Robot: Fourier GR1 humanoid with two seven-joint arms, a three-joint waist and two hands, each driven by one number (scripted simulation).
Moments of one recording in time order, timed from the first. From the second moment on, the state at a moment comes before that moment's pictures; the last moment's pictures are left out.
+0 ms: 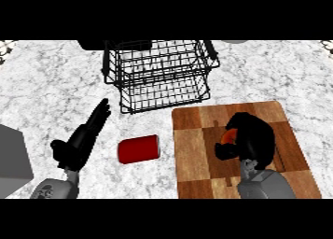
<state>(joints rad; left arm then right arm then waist) -0.09 0.17 -0.15 -1.37 0.08 -0.03 -0.09 -0.19 -0.06 0.30 -1.61 1.14 0.06 0.90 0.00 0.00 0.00</state>
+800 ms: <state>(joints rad) -0.13 0.16 -0.12 -1.35 0.07 -0.06 -0.10 -0.37 -0.50 0.03 -1.36 0.81 0.27 0.18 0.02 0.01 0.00</state>
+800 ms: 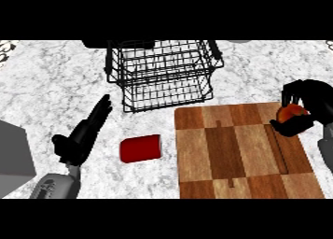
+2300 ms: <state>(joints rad) -0.13 0.14 -0.10 -1.36 0.04 -0.08 -0.08 -1.29 -0.26 -0.14 -0.99 0.43 0.37 0.41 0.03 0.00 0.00</state>
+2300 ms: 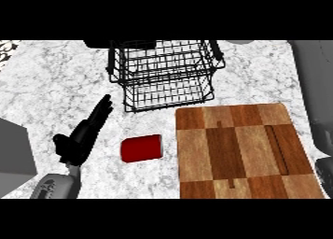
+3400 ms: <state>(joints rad) -0.16 0.12 -0.09 -1.33 0.03 -0.10 -0.09 -1.55 -0.02 -0.14 -0.44 0.45 0.14 0.27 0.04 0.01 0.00</state>
